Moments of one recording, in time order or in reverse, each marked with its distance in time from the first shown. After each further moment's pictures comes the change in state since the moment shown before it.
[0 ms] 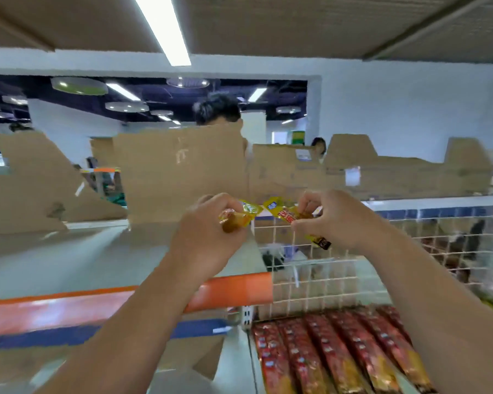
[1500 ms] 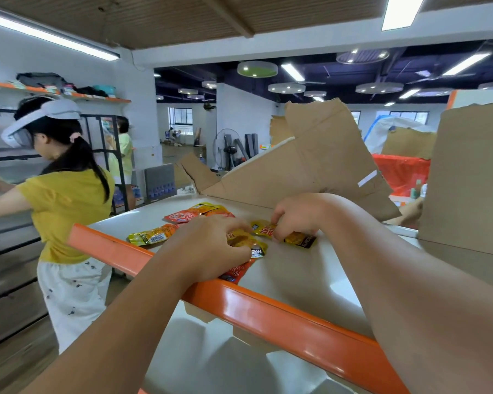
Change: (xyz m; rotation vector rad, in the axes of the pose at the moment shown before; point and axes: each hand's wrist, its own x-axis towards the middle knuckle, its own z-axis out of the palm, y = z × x) left_hand -0.064 -0.334 -0.362 0.578 -0.243 -0.527; right_hand 0.199 -0.424 0.389 -0.419 -0.746 -0.442
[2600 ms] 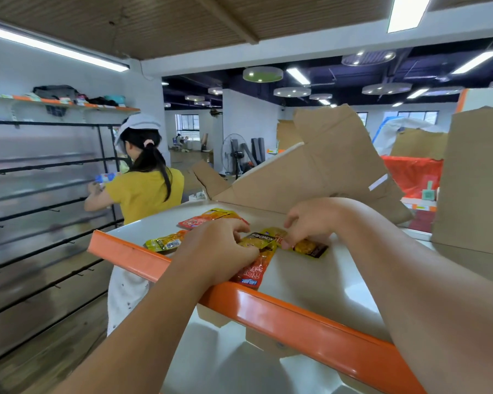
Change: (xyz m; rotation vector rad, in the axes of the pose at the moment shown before) left_hand -0.002 -0.005 0.002 -0.086 0.140 -0.129; right_hand 0.001 0.005 0.001 0.109 0.007 -0.001
